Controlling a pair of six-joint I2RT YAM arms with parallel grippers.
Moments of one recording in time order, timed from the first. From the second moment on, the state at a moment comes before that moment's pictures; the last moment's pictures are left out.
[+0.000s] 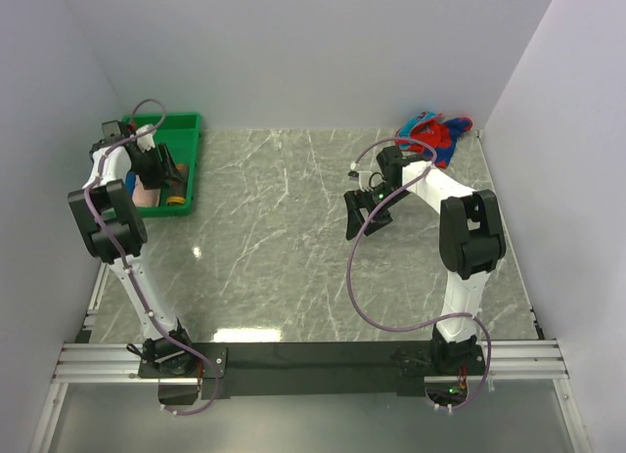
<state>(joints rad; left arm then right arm) 0.35 2.18 1.80 -0.72 0.47 -0.02 0.26 1.95 1.45 -0.94 -0.65 -0.21</state>
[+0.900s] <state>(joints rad) 0.34 2.22 1.86 -0.77 0.25 0.16 0.27 1.96 1.45 -0.95 -0.66 -0.22</state>
